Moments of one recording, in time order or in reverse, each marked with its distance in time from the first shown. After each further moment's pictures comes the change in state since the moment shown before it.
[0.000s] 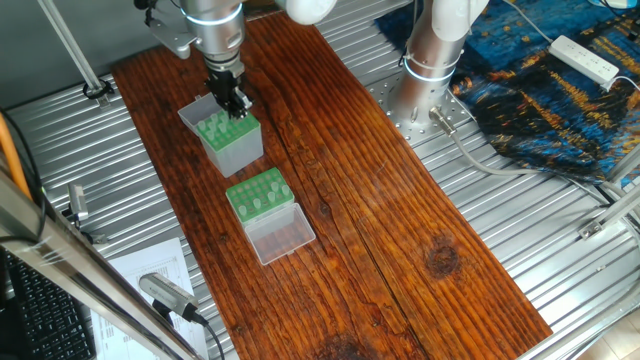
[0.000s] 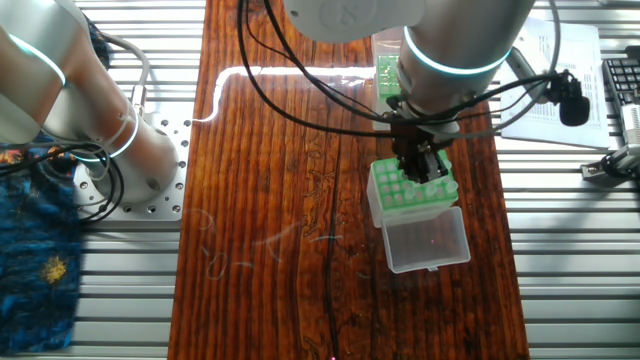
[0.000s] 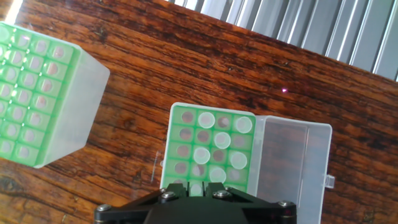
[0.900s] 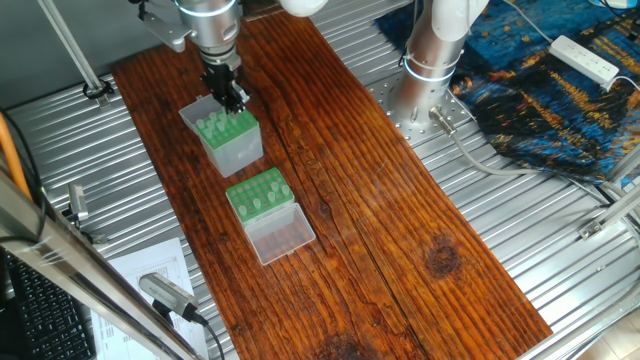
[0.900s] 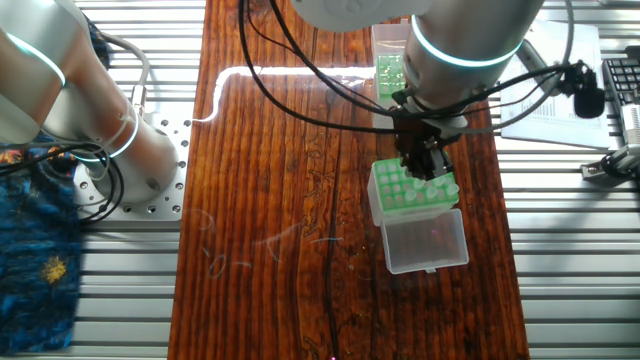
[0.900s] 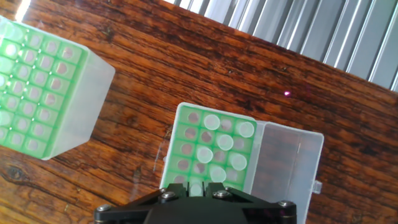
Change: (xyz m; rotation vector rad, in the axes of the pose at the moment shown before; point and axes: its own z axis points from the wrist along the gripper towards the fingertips) arm -0.001 -0.002 -0.019 -0.002 0.002 -0.030
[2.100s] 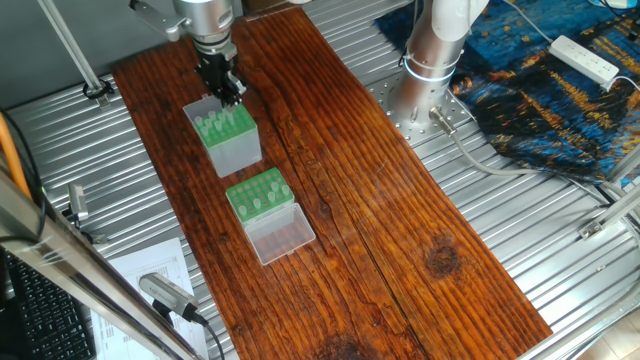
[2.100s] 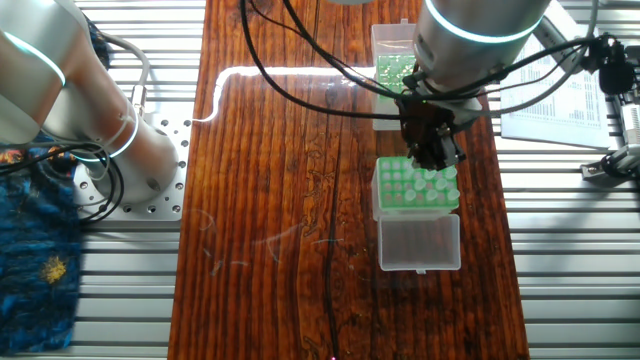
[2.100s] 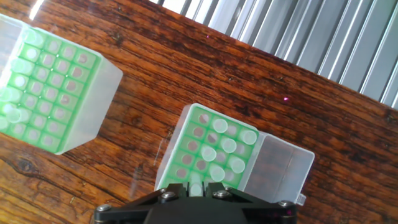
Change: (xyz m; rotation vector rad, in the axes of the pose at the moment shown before) arm -0.006 0.000 -0.028 -0.003 -0.003 -0.038
